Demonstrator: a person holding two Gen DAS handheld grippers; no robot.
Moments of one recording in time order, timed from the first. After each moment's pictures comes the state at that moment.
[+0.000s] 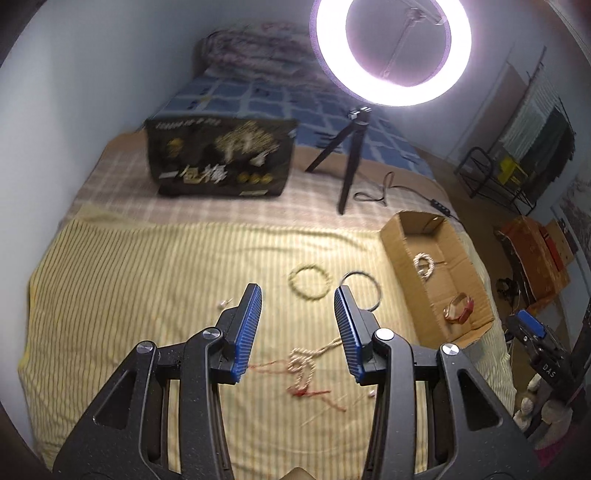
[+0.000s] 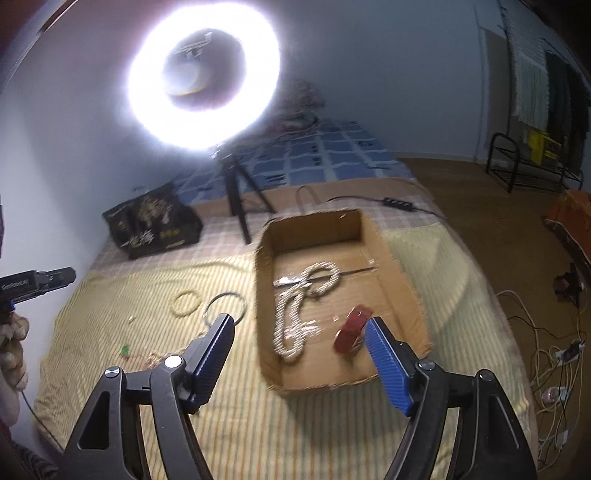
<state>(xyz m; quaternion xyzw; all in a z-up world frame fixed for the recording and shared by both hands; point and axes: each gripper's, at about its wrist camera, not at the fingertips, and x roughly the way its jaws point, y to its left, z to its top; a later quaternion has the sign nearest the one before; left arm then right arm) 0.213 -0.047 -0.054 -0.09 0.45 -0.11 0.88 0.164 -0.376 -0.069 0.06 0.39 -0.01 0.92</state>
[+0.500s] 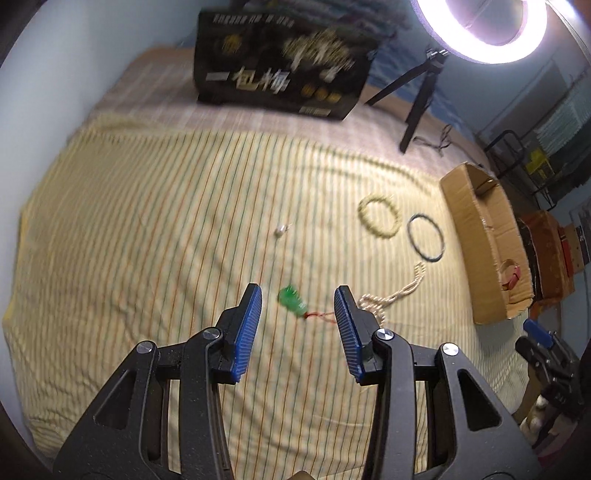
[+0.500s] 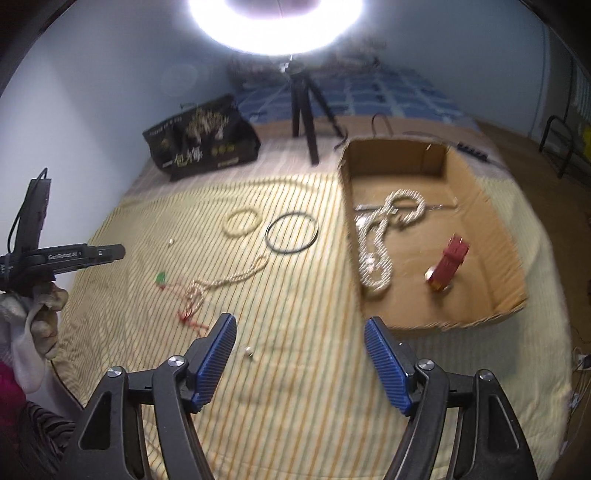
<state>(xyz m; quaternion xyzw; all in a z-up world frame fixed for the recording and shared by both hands) 0.212 -0.003 -0.145 -0.12 0.56 -0.07 0.82 0.171 -0.316 -0.121 0.04 0.50 0.09 0.86</state>
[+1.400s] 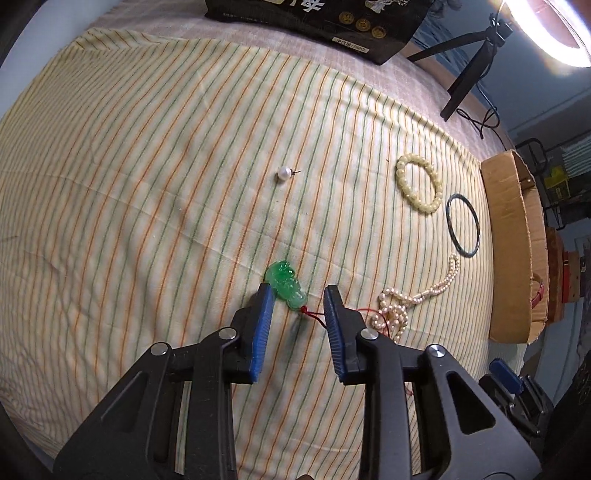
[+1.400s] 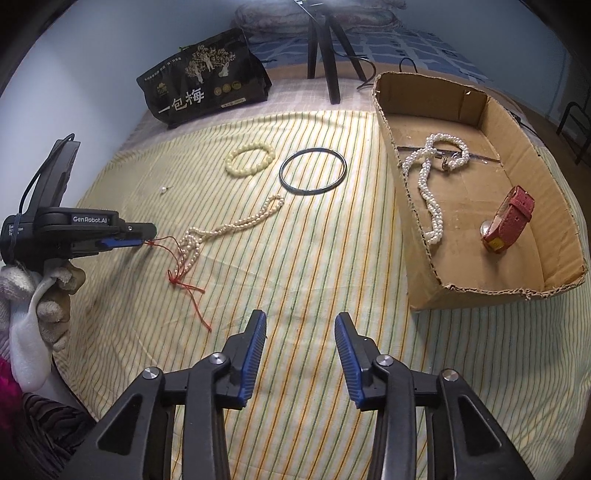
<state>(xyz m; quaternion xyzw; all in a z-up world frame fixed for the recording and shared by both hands) 0.231 -0.020 -0.206 -0.18 0.62 -0.04 0.76 0.183 -0.290 -0.174 0.03 0.56 0.10 0.82</state>
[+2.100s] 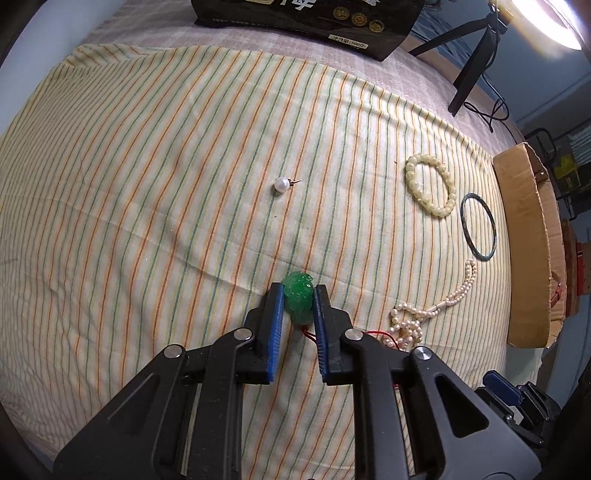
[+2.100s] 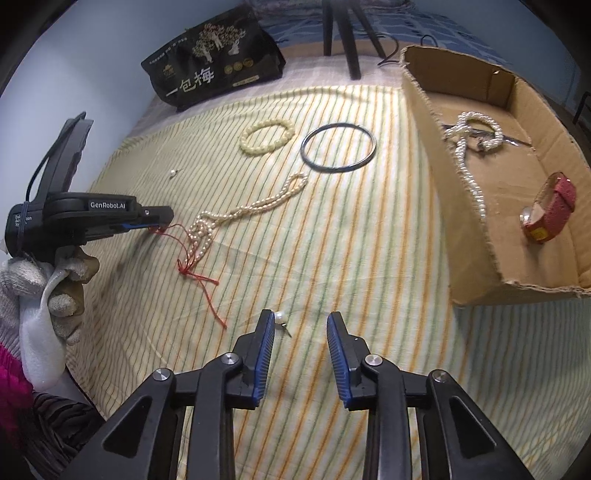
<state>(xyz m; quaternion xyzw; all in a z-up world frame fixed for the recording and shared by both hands) 0.245 -0.034 -0.215 -0.14 0.62 -0.03 0.78 0.191 -0.275 -0.197 0.05 0.59 0.13 0.80</state>
